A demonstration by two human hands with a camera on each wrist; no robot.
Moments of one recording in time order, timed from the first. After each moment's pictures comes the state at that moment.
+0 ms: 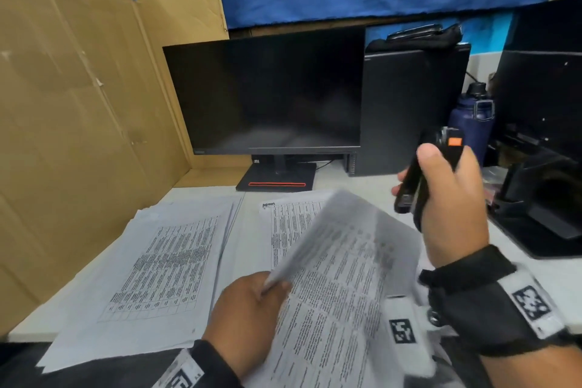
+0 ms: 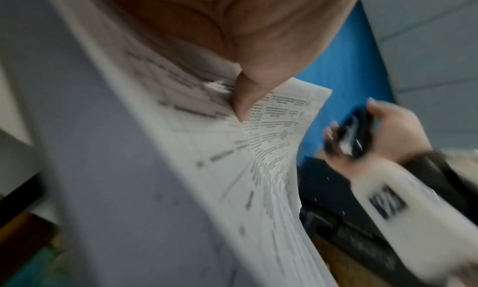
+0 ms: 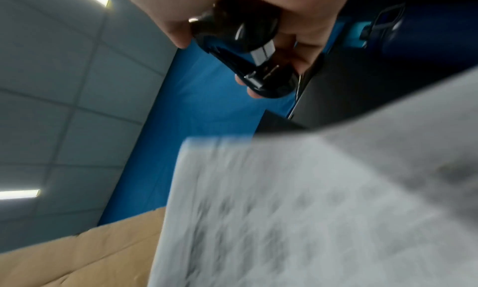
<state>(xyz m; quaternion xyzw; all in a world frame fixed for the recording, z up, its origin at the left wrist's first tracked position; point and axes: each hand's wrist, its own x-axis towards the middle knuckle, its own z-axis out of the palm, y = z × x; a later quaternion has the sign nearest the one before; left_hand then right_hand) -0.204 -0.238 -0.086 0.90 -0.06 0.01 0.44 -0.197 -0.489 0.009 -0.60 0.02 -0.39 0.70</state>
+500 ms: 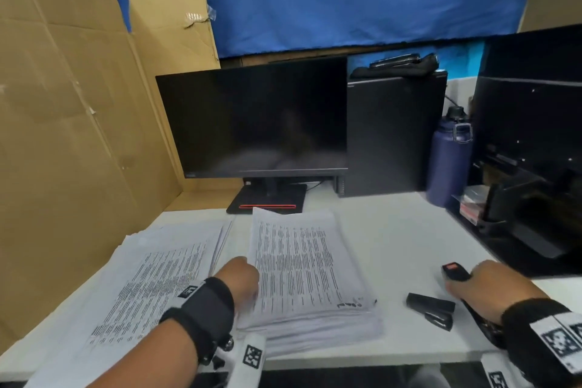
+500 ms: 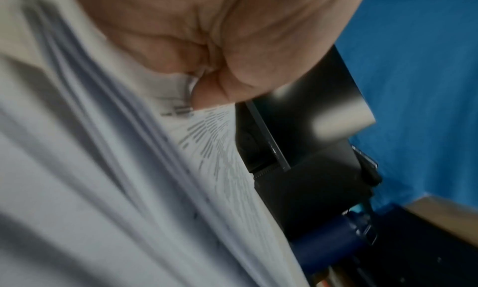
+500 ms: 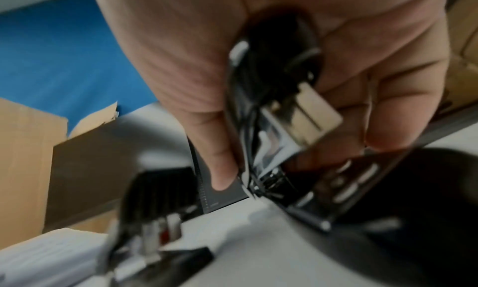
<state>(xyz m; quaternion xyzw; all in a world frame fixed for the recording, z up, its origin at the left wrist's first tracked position) -0.087 -0.257 -0.075 0.89 0.11 -0.13 0.42 -0.197 -0.633 -0.089 -0.92 0.30 0.02 0.23</state>
